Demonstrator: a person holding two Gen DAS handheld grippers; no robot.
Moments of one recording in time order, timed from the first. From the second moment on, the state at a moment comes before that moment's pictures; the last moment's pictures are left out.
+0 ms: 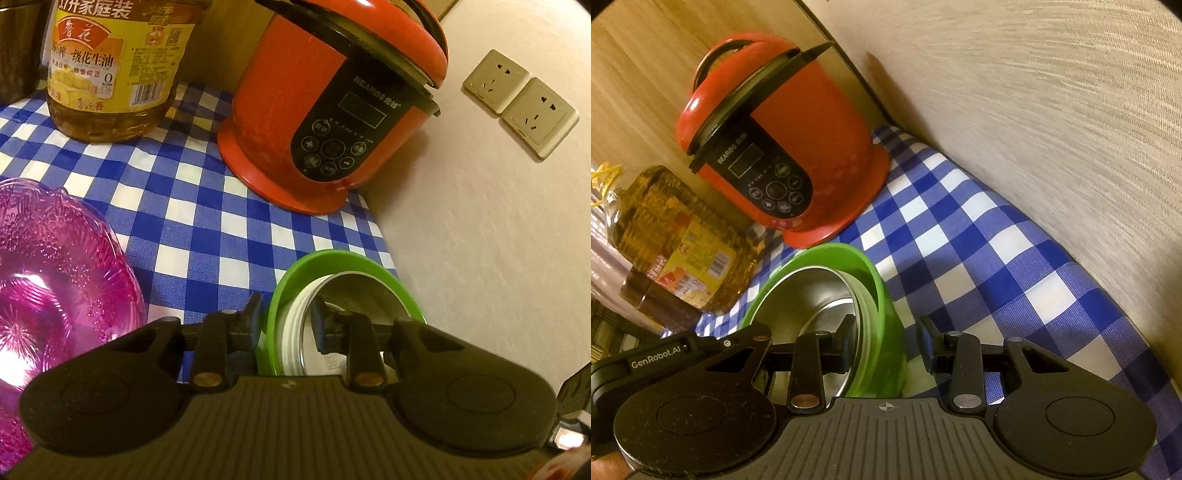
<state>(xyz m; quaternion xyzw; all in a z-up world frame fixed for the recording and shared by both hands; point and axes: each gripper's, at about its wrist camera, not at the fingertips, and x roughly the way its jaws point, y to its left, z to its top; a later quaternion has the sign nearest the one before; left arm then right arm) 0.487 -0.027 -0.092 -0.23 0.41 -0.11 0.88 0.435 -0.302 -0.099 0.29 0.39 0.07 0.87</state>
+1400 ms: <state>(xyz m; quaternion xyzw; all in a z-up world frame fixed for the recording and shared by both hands) 0.474 -0.046 -0.101 -0.17 0.43 -0.11 0.88 0.436 -0.296 -0.106 0.28 0.41 0.06 0.87</state>
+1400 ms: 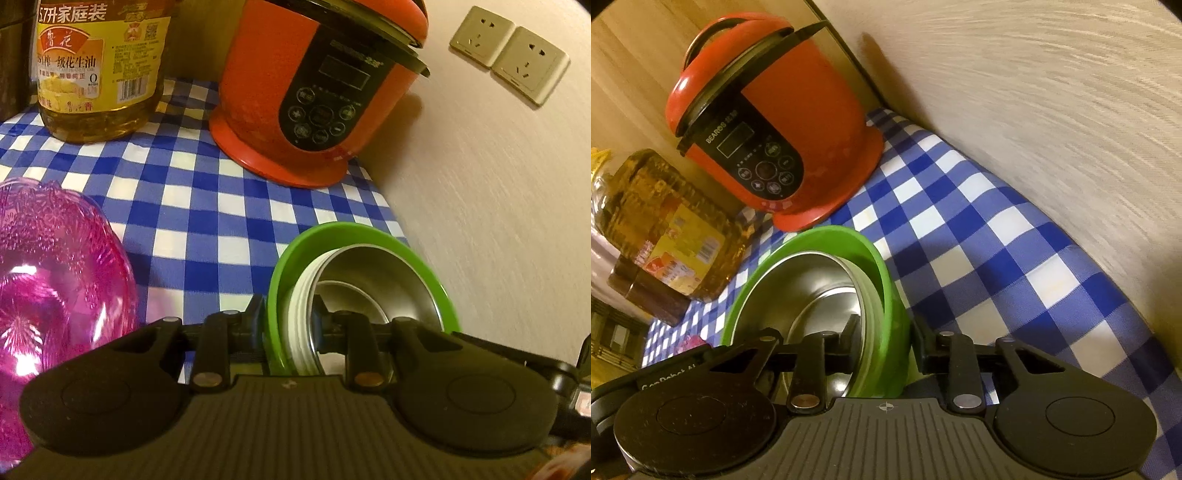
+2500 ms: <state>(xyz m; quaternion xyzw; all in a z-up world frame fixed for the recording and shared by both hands) 0.294 -0.023 -0.085 -0.17 0.47 -0.10 0.86 0.296 -0.269 -0.083 0.22 0.47 0.10 0.85</state>
